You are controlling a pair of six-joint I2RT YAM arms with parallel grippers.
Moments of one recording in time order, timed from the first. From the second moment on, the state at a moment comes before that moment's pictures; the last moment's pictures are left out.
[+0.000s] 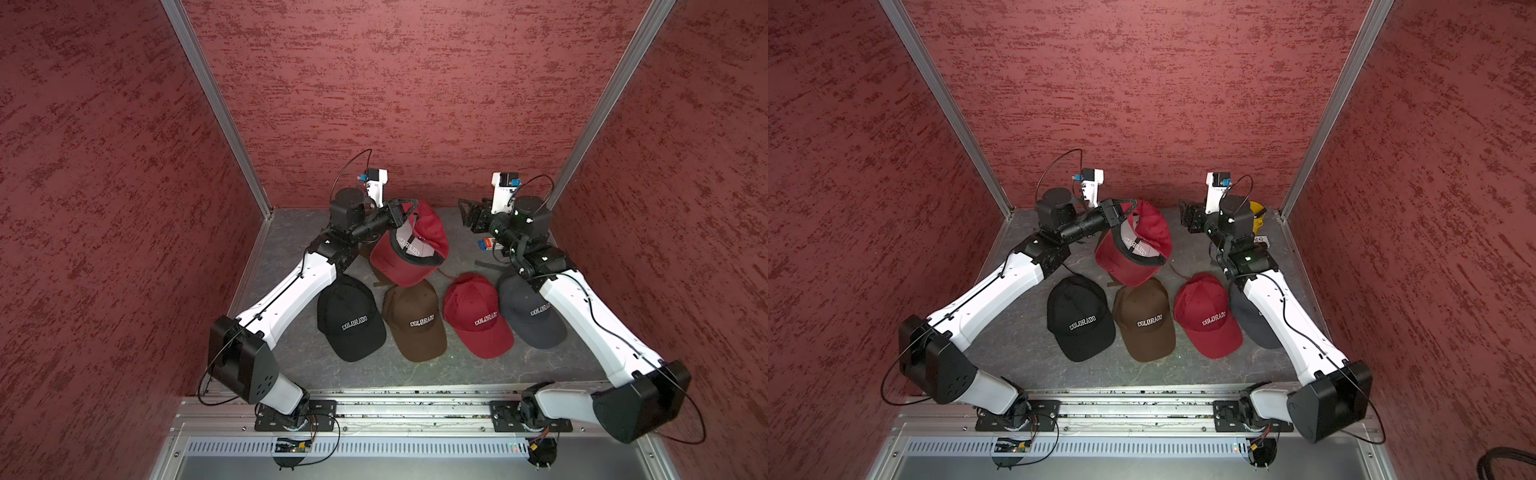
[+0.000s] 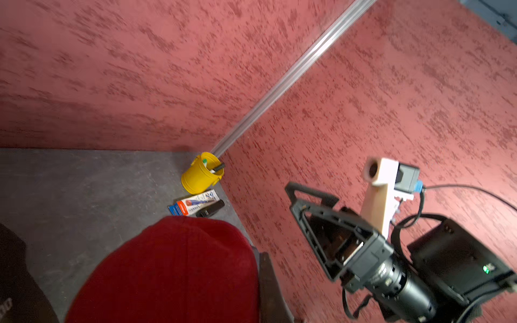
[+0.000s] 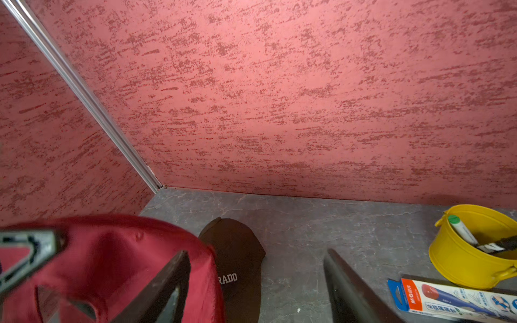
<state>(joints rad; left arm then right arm) -0.49 1.51 1.38 0.11 0.40 -0.80 0.34 1.29 1.25 -0.11 -0.06 0.26</state>
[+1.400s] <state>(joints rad) -0.63 1.42 1.32 0.21 0.09 -0.85 0.70 1.41 0.98 0.36 0.28 -0.14</state>
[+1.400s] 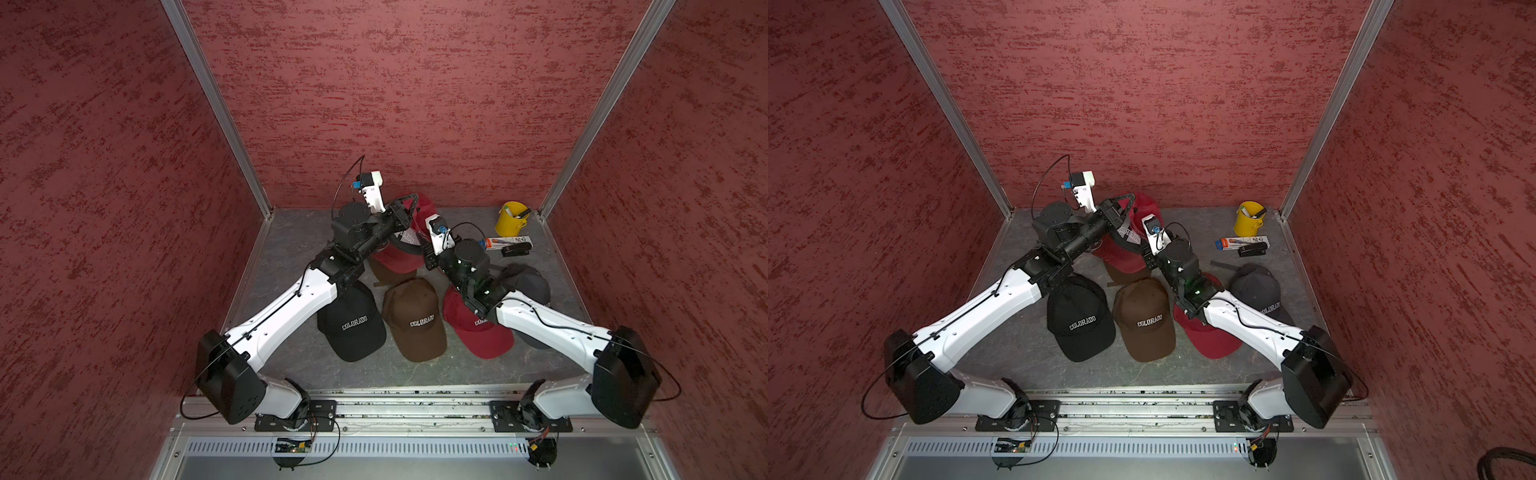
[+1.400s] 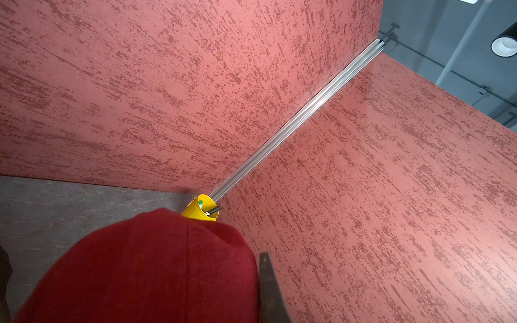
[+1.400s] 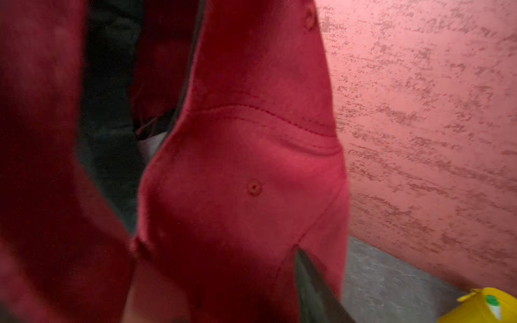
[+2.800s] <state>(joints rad) -0.65 1.17 1.26 -0.22 0.12 -0.39 0.71 1.34 1.05 0.46 0.55 -0.10</state>
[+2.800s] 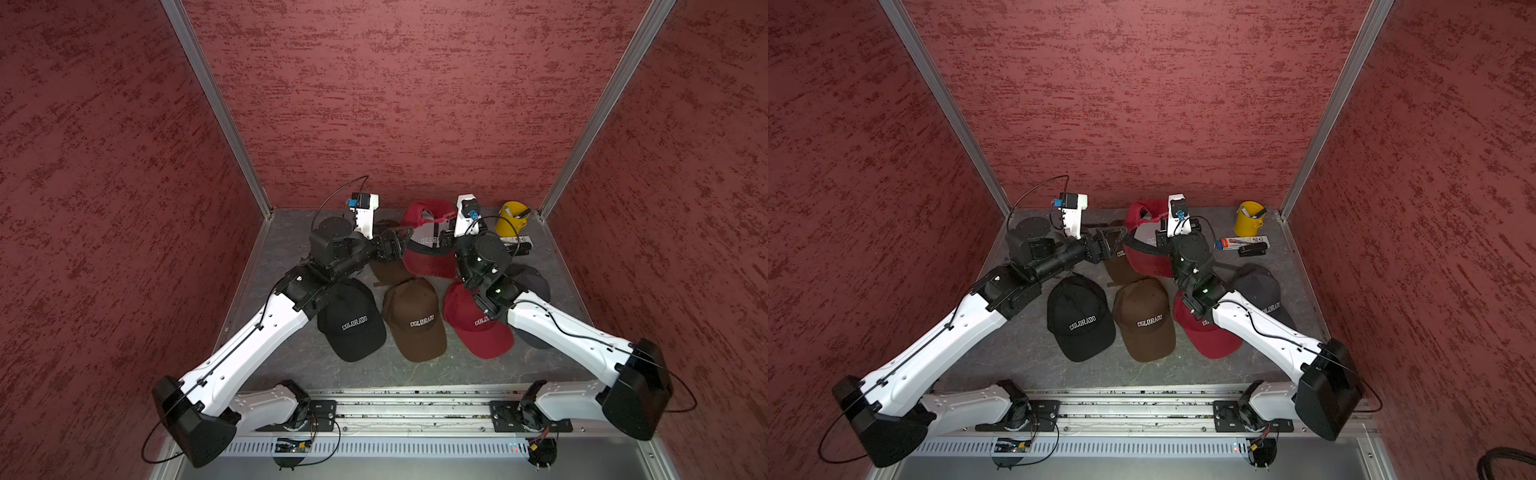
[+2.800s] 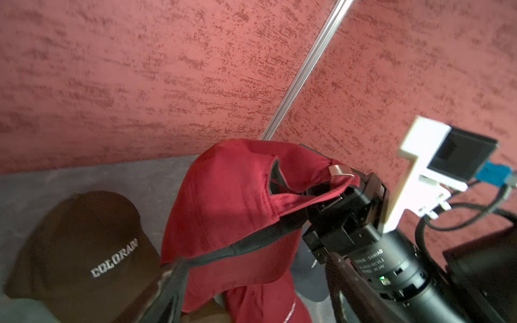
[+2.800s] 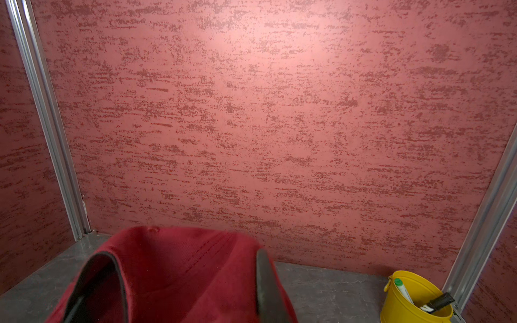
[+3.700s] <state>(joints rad) -0.82 1.45 1.54 -0.36 0.04 0.40 0.70 1.32 1.07 0.30 0.44 -0.09</state>
